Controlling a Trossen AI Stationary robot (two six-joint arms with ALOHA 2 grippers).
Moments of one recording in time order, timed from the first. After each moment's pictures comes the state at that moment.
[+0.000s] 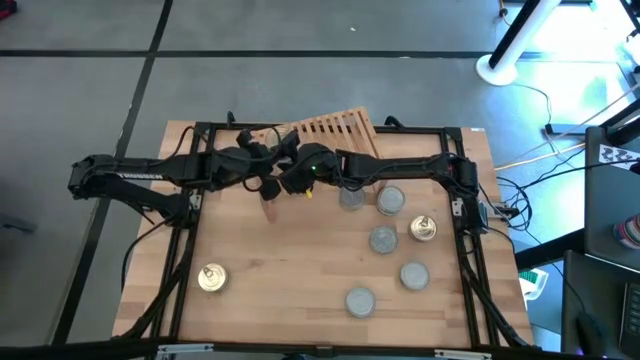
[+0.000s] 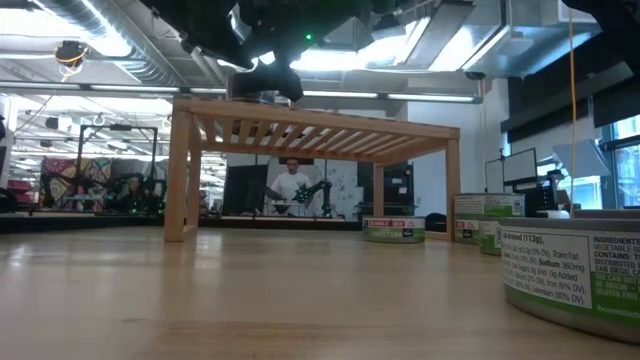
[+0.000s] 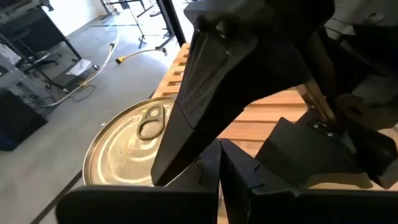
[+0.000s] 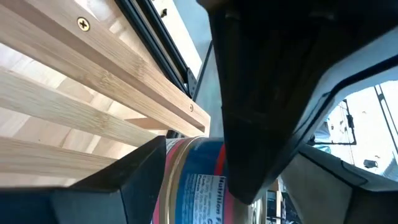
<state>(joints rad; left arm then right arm) 0.09 1.07 0.89 -0.31 -0.57 0.02 -0.09 2.04 1.78 -0.10 0.35 -1.18</state>
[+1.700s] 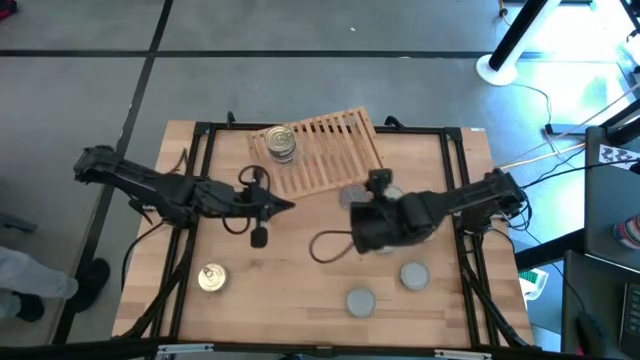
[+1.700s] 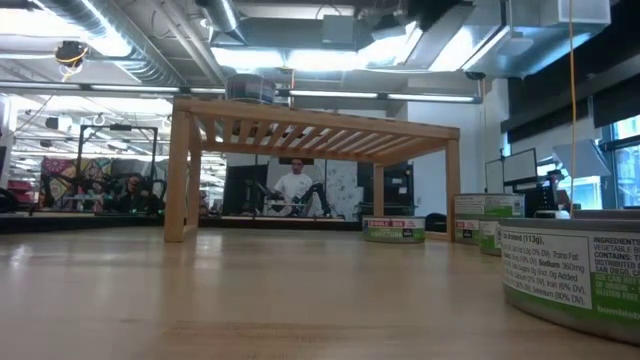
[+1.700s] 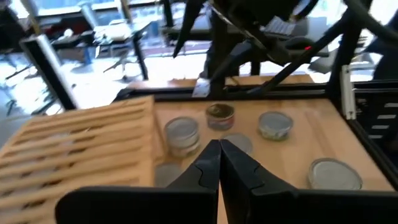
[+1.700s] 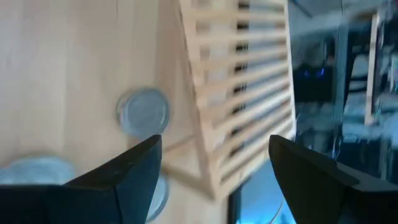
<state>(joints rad) -0.28 1.10 0.89 -0.07 -0.43 -0.01 0.37 1.77 1.88 -1.53 0.76 0.18</state>
